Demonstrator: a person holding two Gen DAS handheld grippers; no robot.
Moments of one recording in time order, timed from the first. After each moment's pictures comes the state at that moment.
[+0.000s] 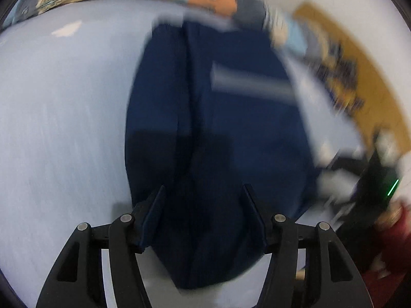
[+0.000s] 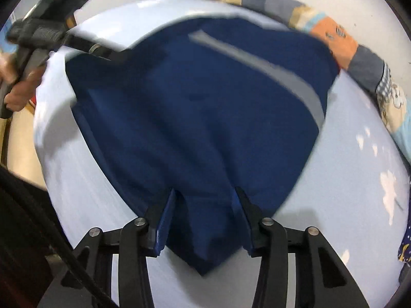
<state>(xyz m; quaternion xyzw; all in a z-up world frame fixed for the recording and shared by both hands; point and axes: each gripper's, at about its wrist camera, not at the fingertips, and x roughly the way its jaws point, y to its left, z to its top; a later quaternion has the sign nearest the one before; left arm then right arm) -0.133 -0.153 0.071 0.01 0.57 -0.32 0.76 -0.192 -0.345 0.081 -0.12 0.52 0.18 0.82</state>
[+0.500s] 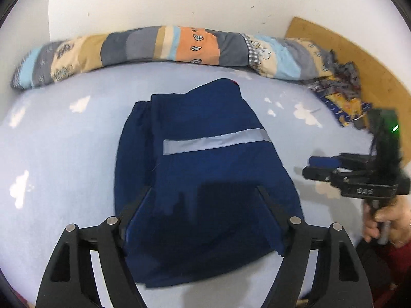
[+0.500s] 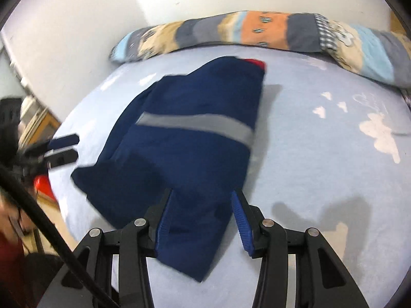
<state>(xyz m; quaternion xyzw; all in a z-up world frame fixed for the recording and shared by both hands) -0.177 -0.211 0.162 0.06 0.44 -0.27 0.86 -0.184 -0.446 0.138 0.11 0.45 0.11 0.88</state>
